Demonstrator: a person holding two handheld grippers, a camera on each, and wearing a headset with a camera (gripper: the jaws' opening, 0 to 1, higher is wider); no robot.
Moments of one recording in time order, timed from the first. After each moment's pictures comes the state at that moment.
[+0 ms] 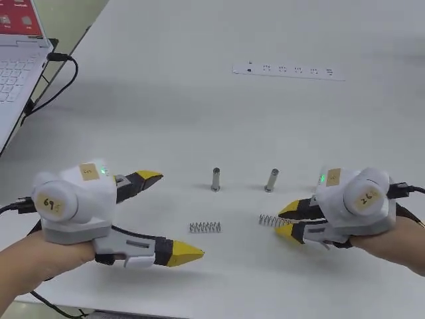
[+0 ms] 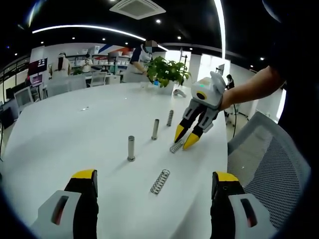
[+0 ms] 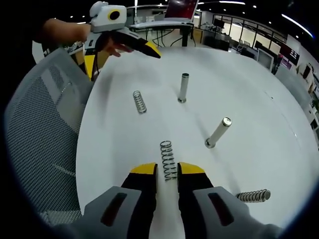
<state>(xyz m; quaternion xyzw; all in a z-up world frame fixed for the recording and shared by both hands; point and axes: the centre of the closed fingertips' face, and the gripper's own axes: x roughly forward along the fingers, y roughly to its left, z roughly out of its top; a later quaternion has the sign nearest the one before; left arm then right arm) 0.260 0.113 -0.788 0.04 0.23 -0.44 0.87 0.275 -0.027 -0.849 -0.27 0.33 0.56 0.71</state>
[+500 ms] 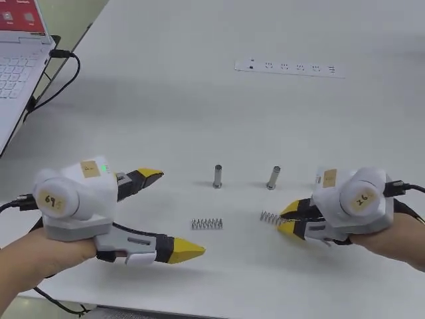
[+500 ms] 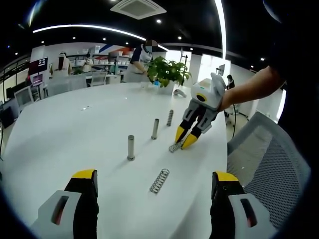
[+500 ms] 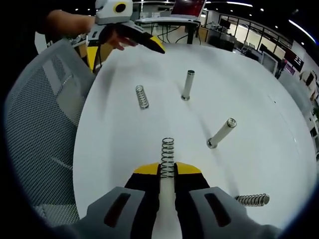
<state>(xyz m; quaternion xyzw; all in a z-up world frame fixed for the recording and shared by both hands) 0.258 0.114 -0.787 0.04 0.24 -0.44 0.87 0.275 -0.027 -0.853 -0.30 0.32 0.56 0.70</state>
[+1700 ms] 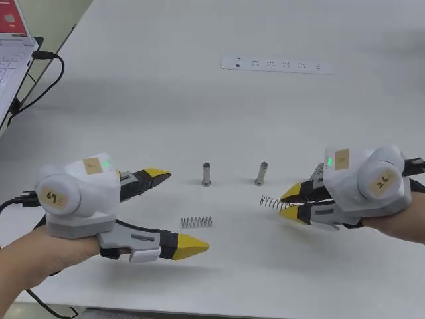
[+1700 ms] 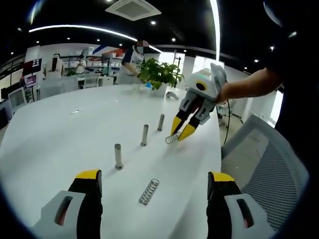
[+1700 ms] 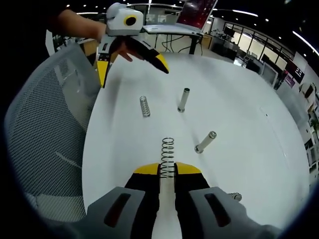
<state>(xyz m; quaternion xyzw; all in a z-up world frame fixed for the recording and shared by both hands) 0.256 0.089 -0.781 0.03 0.23 -0.47 0.85 0.275 -0.039 -0.812 -0.32 0.29 0.58 0.70</state>
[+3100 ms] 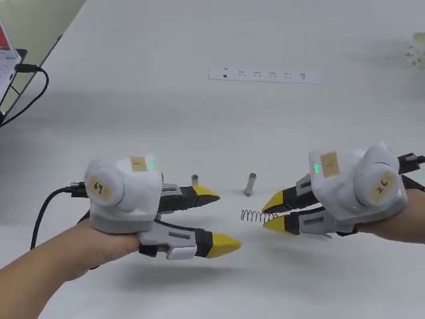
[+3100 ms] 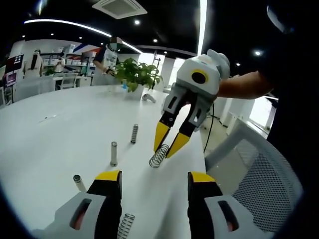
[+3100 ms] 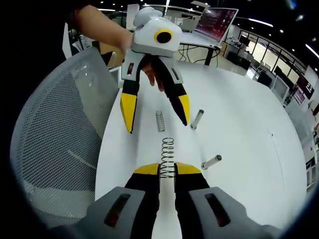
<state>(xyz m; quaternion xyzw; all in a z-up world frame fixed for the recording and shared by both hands) 0.260 0.011 -0.771 0.01 0.22 -0.56 0.80 0.256 -0.021 -0.781 -0.33 0.26 0.62 0.66</state>
